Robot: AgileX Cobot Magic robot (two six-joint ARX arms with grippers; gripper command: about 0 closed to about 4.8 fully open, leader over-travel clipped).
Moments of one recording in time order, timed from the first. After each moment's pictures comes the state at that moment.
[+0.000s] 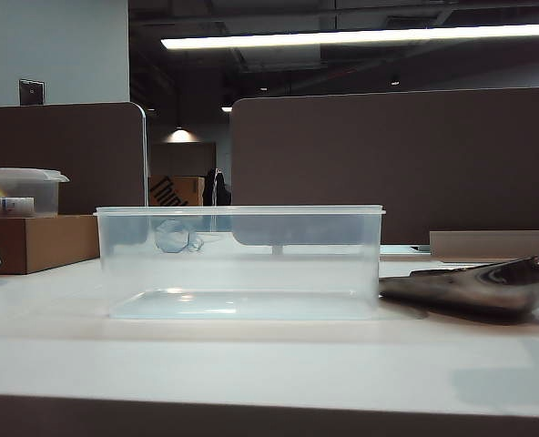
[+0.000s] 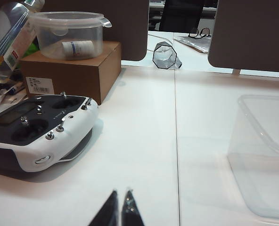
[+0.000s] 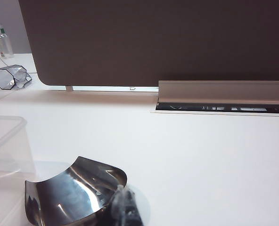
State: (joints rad) left arm 0.04 0.00 0.01 -0.03 0.02 -0.06; right arm -0.01 0.00 0.00 0.06 -0.07 0.10
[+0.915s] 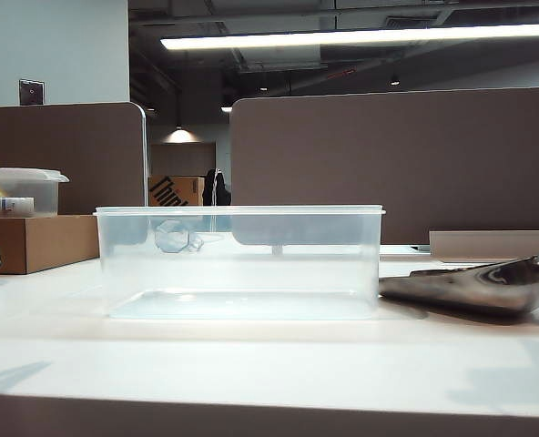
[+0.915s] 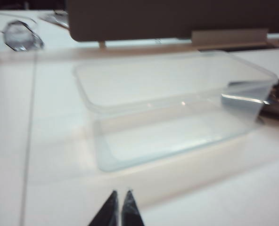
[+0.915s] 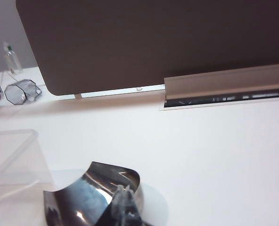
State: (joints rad) left arm -0.46 0.08 0.01 -0.03 0.02 -0.06; right arm -0.01 0.00 0.00 0.06 -0.07 0.24
